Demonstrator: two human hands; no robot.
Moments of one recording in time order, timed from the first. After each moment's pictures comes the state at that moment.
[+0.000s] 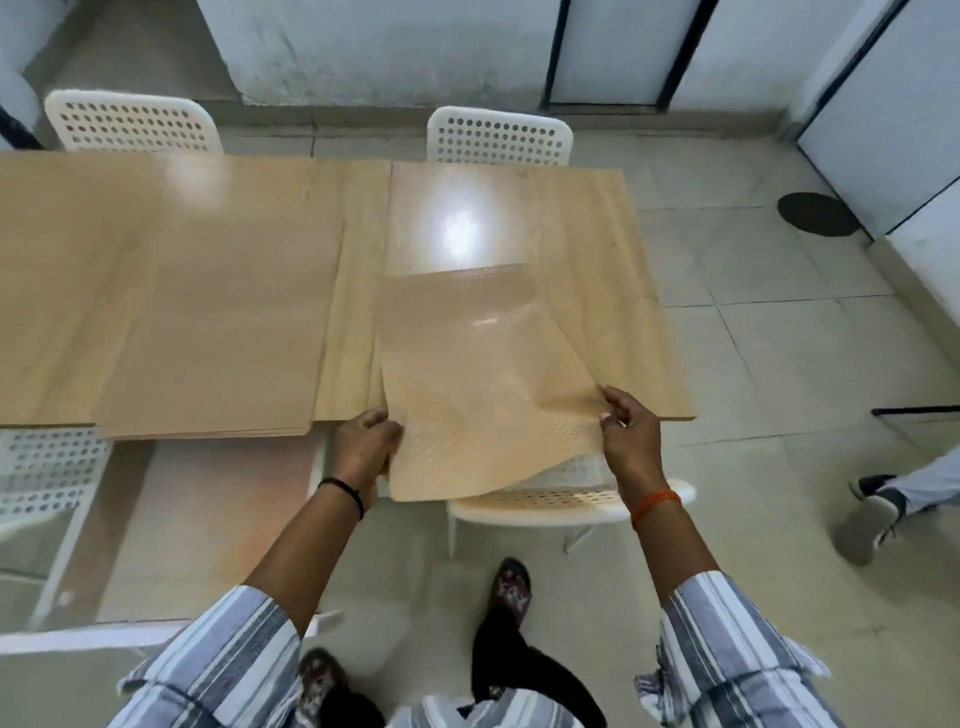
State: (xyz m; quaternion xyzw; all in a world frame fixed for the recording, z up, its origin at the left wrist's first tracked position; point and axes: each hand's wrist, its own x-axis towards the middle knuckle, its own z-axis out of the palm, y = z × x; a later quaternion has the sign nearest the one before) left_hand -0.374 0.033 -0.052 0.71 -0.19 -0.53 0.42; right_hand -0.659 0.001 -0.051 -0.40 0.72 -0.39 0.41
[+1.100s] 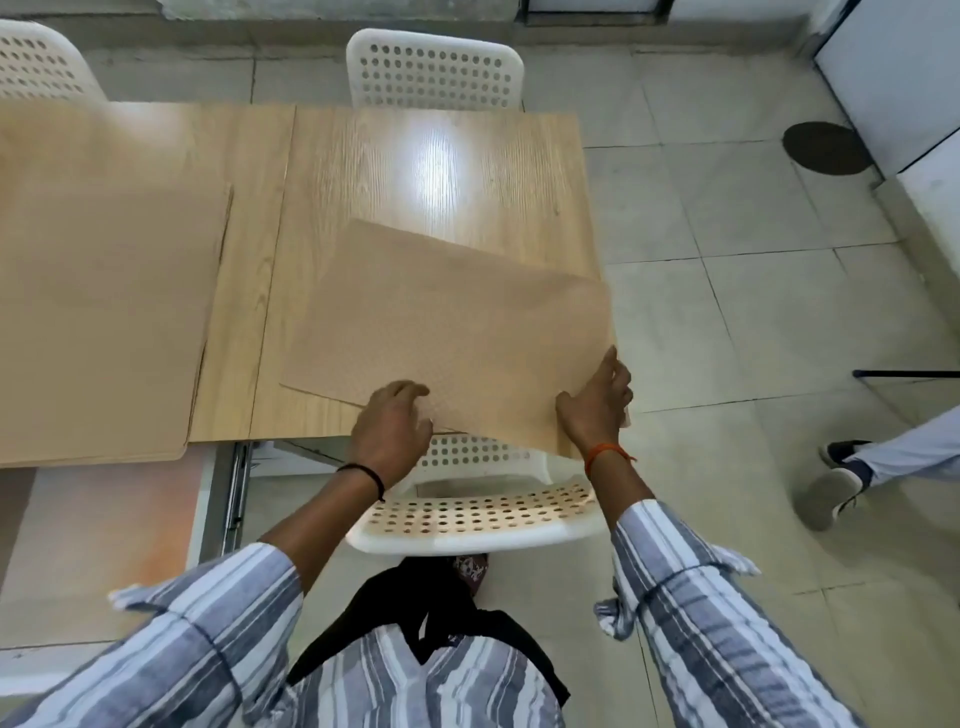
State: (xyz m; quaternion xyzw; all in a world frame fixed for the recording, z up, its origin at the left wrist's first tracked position) left_hand -0.517 -0.057 -0.086 0.72 -0.62 -0.28 0.11; right_hand -0.755 -0.104 -0.095 -0.44 0.81 -0.18 0.34
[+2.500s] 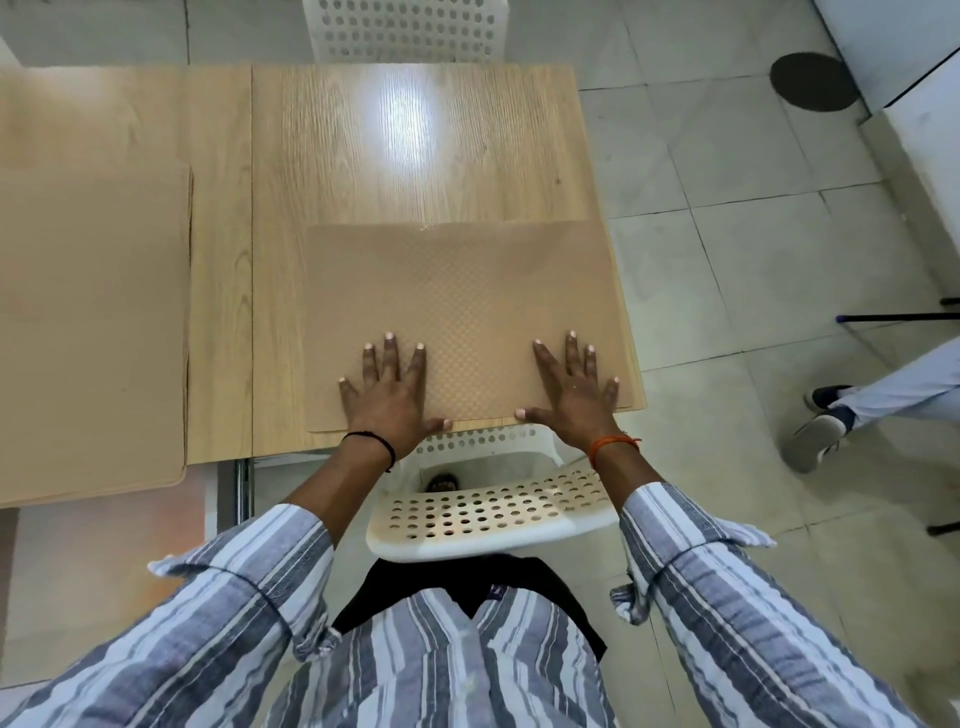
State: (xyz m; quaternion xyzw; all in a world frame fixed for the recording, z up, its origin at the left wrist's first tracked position) left_hand -0.488 -0.104 -0.114 0.67 -0.69 -0.25 -0.16; right_hand -0.739 -0.111 -0.127 -0.65 0.69 0.08 0.30
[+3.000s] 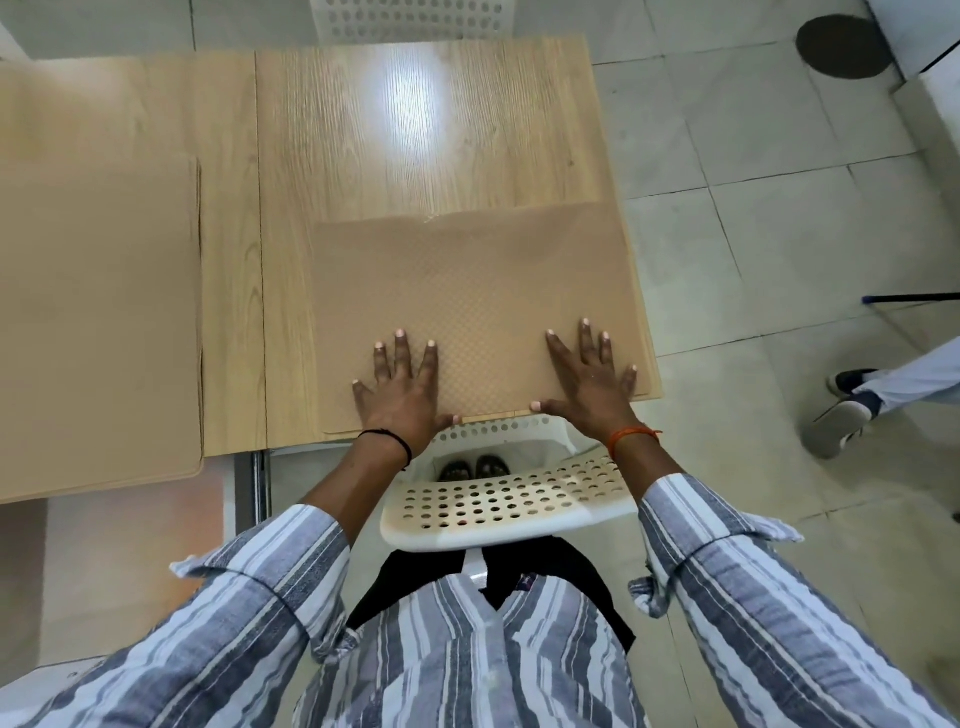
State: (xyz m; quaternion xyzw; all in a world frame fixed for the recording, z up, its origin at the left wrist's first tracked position) left_hand -0.493 -0.100 -0.112 0.67 -0.67 -0.25 -0.19; right_hand -0.747 -0.110 -0.132 -0.66 0.69 0.08 0.30
